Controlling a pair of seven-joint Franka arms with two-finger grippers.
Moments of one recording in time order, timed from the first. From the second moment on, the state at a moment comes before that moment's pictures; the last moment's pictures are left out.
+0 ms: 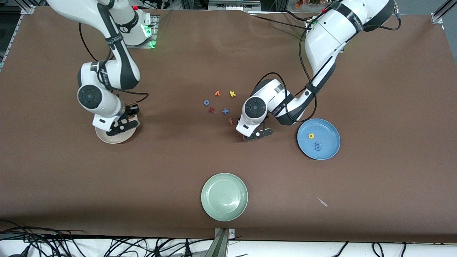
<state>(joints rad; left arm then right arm) -0.28 0.84 -0.46 -1.56 0.26 2.11 -1.05 0.48 0.33 -0.33 -2.14 0.02 2.25 -0.26</state>
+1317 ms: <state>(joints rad) -0.24 0.82 -0.46 -1.56 0.26 2.08 -1.05 0.51 0.35 -0.32 -1.58 0.02 1.46 -0.13</state>
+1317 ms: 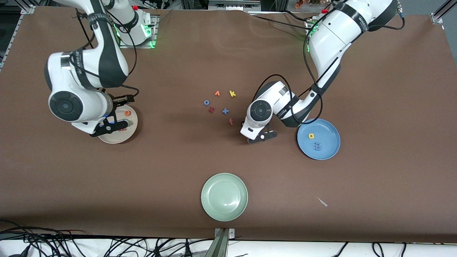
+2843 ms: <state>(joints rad) 0.11 0.73 -0.46 -1.58 0.26 1.86 -0.34 -0.03 0.07 0.11 -1.60 -0.04 1.48 -0.14</state>
